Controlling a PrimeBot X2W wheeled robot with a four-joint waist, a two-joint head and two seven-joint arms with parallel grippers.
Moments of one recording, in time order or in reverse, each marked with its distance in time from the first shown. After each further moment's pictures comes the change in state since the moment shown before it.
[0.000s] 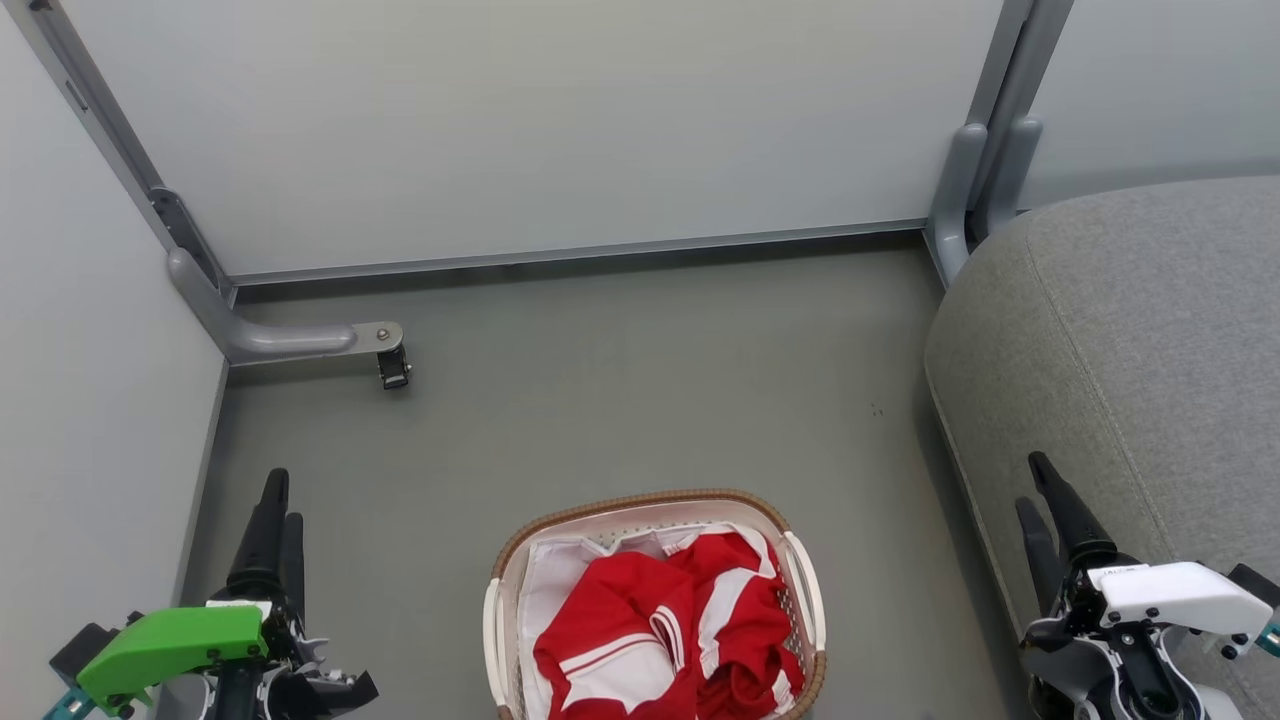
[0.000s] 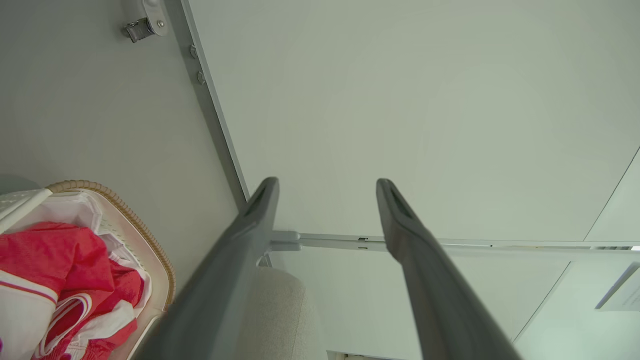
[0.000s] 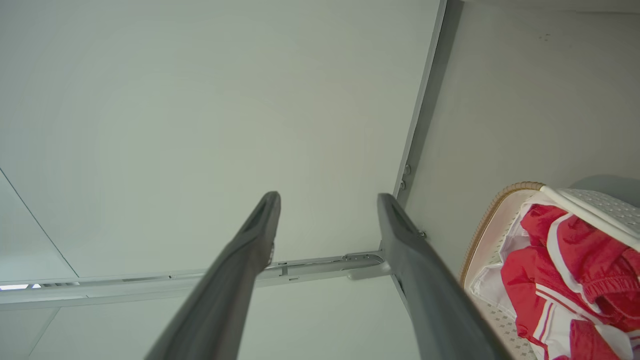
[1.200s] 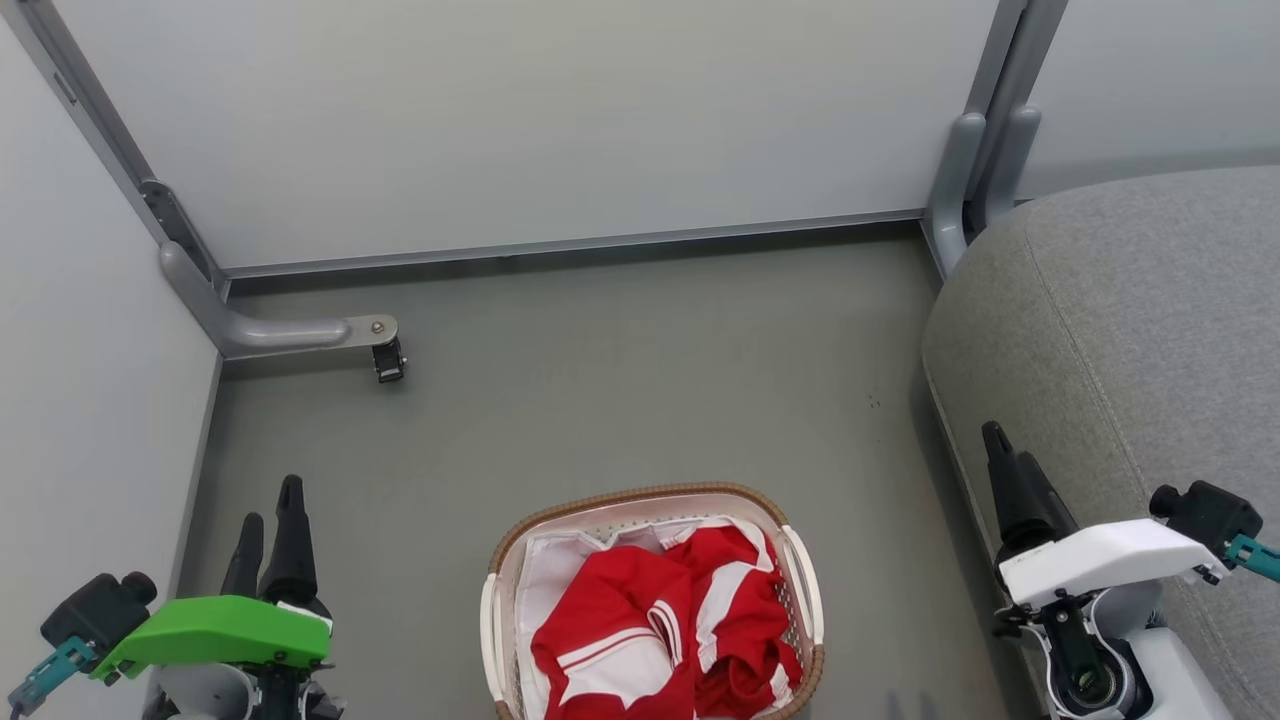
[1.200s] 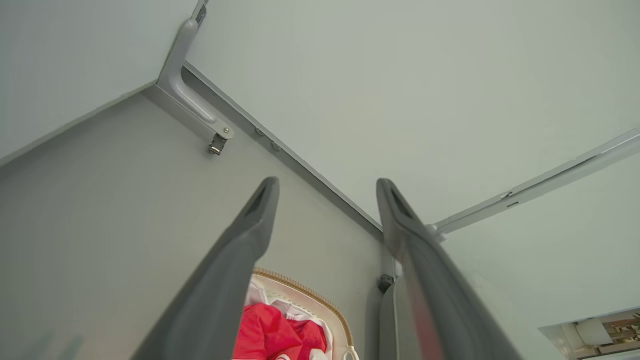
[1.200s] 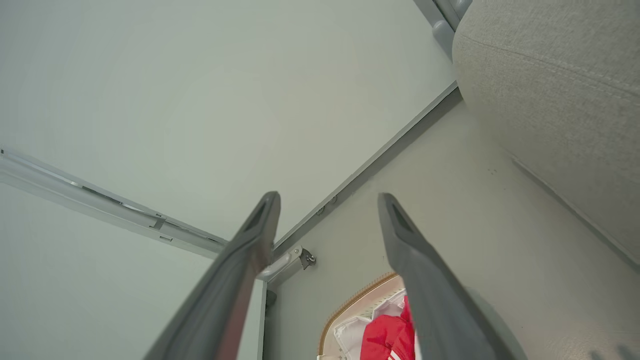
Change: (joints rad) left arm -0.009 0.061 -0.074 0.045 0.629 0.000 -0.146; right arm -0.065 -0.032 0.105 0.027 -0.613 0.000 -0.149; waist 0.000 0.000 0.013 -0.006
